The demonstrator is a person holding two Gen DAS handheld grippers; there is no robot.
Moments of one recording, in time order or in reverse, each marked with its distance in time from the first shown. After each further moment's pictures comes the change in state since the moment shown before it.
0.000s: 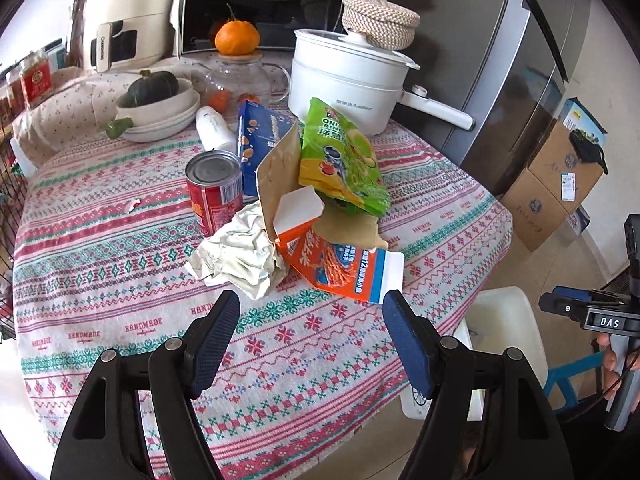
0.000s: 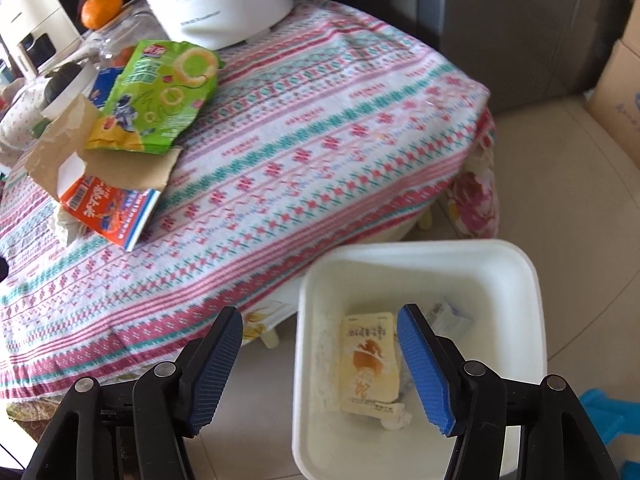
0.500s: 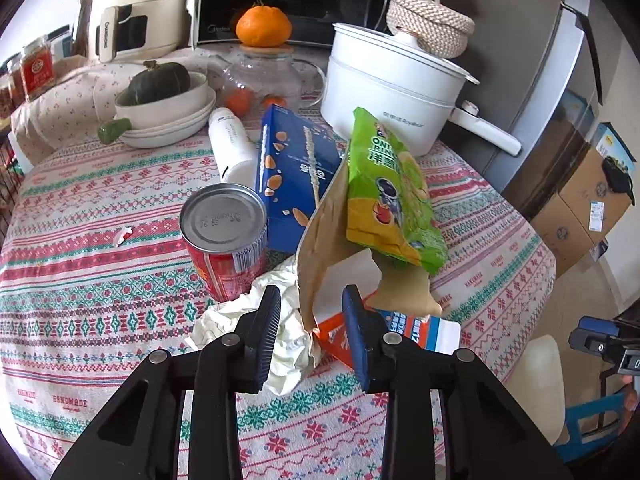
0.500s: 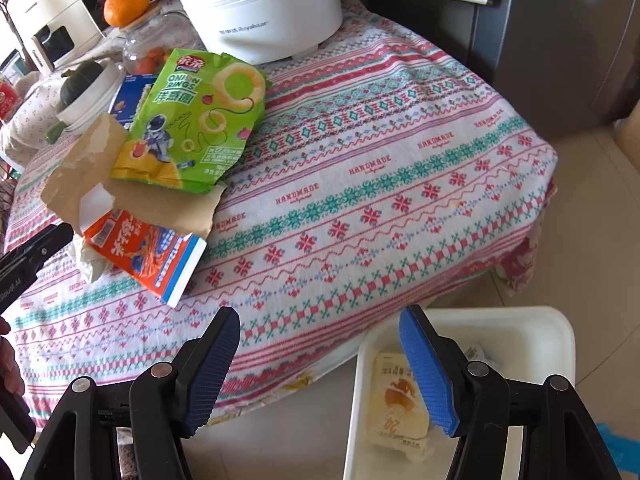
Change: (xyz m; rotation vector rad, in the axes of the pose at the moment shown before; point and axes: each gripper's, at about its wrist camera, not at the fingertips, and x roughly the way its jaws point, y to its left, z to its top) left arm 0.068 0.026 0.050 -0.082 -0.006 0.065; right arm 0.022 0.041 0.054 -0.049 0.012 0.026
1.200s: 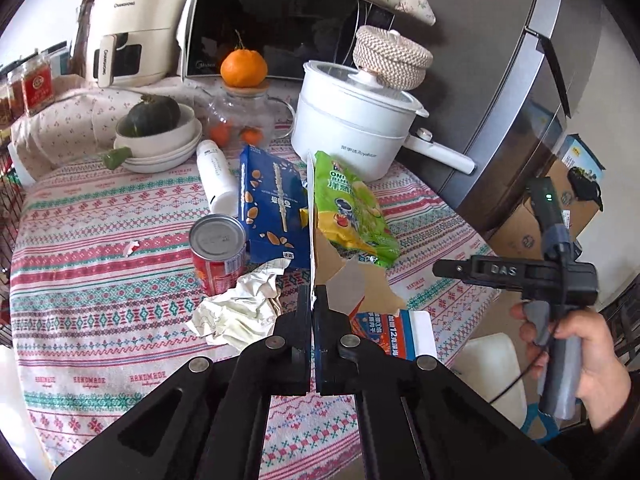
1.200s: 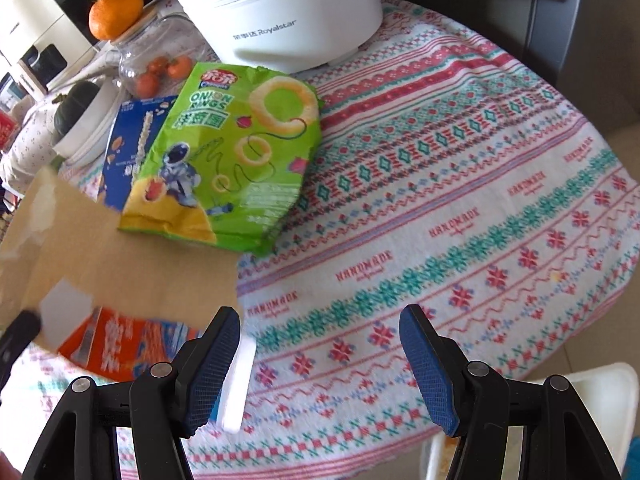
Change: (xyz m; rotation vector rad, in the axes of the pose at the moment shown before) left arm -0.090 -0.010 0.000 0.019 -0.060 -0.101; right arm 0.060 0.030 0.063 0.064 0.029 0.097
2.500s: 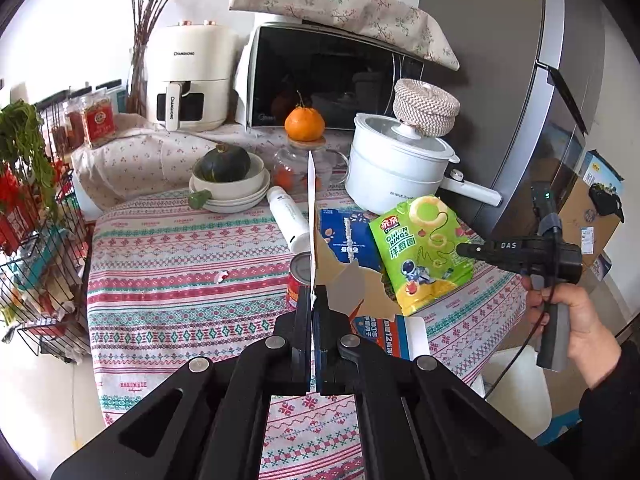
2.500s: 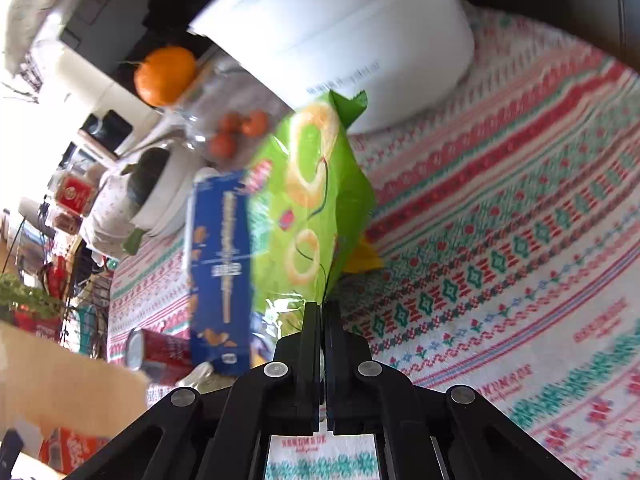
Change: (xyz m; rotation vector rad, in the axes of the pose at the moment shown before) left arm -0.075 0.039 -0.001 0.015 -0.130 0.145; right arm 0.029 0.016 0.053 0.055 -0.097 0.324
